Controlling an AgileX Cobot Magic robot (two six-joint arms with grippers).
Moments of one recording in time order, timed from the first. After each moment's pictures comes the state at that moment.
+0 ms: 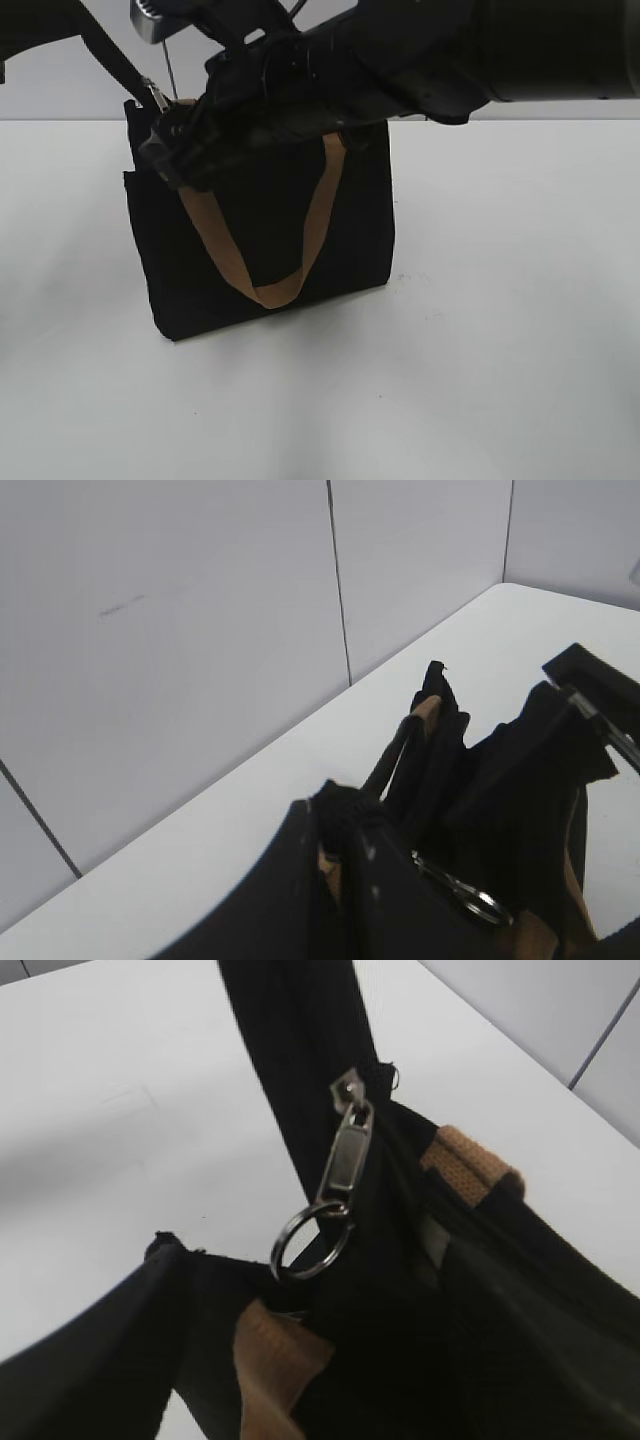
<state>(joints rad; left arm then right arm) -0.02 1.24 -0.85 -1.52 0.65 2.00 0.74 1.82 -1.29 0.85 0.18 -1.00</state>
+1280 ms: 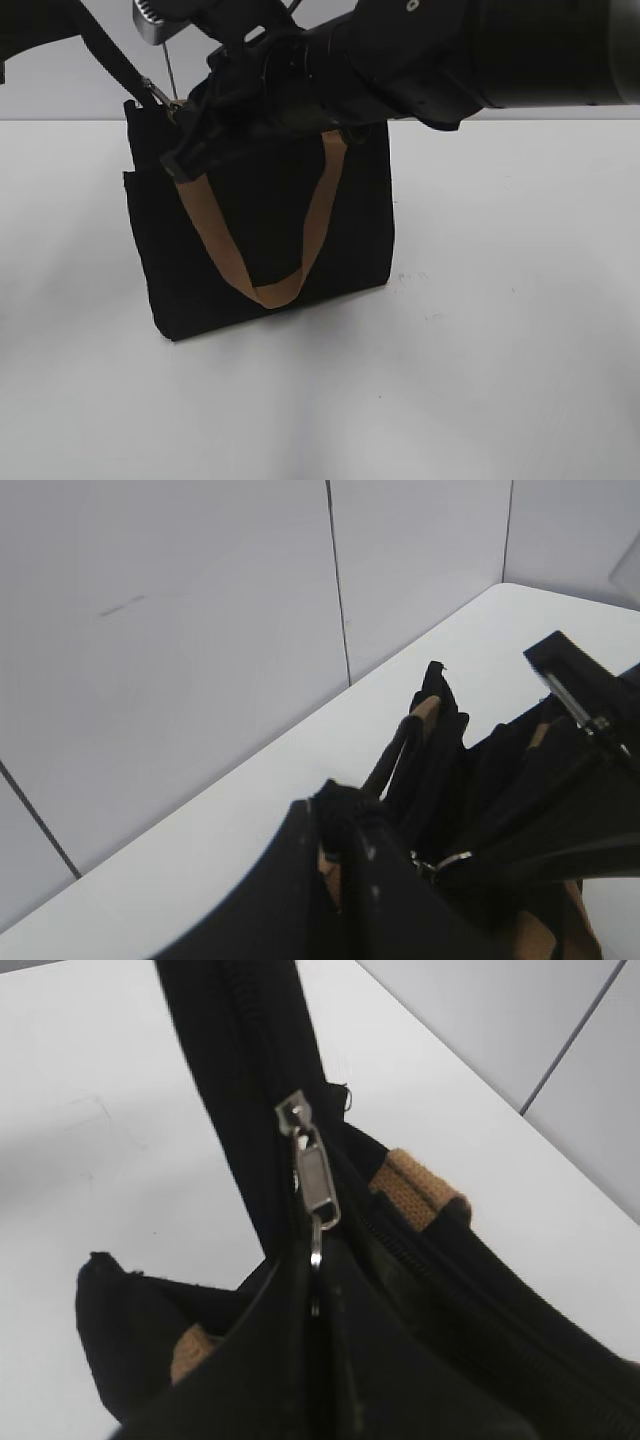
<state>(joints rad) -0.02 1.24 -0.85 -1.52 0.65 2.00 0.74 1.83 -1.29 0.85 0.10 -1.06</state>
